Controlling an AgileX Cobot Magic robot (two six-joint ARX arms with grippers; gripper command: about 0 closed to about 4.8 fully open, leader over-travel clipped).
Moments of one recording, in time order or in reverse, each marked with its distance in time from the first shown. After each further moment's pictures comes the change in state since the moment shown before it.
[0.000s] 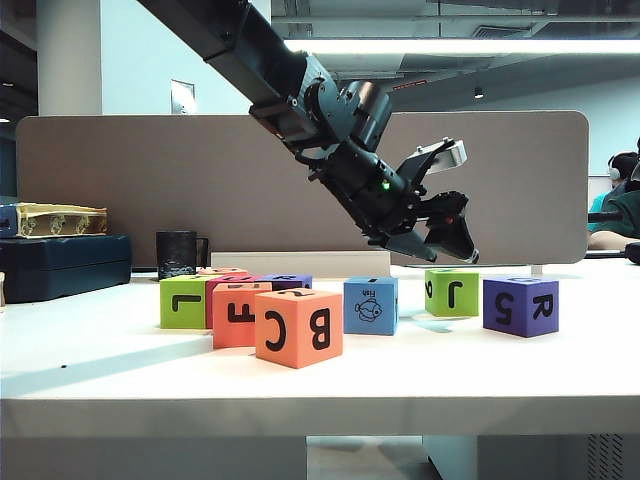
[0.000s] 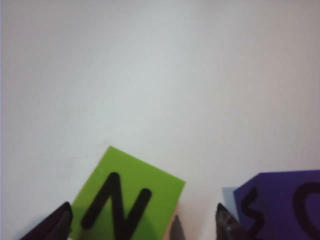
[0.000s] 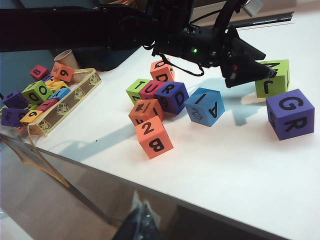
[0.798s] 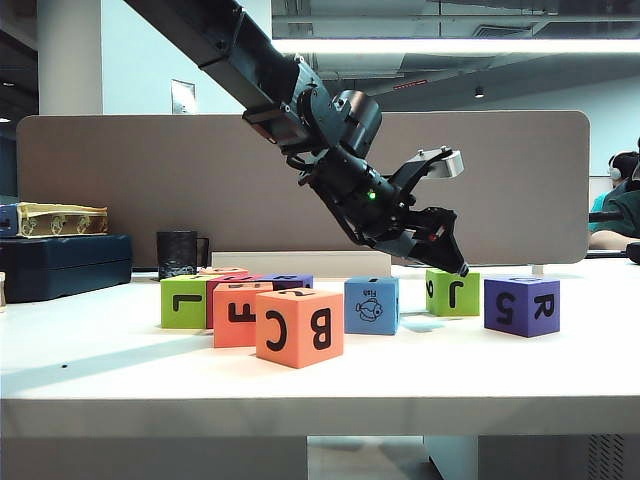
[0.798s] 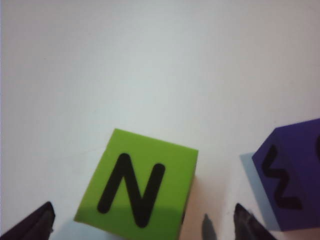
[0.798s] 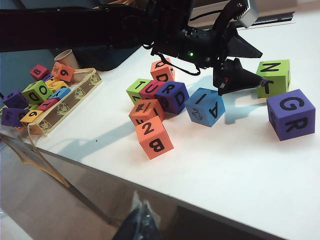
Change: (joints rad) left arm 0.024 0.020 0.024 -0.047 0.049 0.216; right arm 0.000 0.000 0.000 0.000 0.000 0.000
